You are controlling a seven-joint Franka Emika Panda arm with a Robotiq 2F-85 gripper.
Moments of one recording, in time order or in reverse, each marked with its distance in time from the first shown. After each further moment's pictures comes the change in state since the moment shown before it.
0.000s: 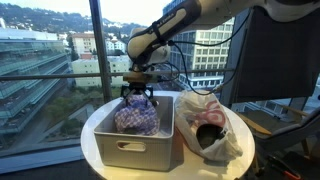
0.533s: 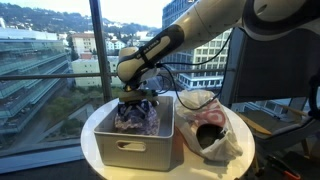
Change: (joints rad) arm 0.127 0.170 -0.097 0.137 -0.043 -0.061 -0.060
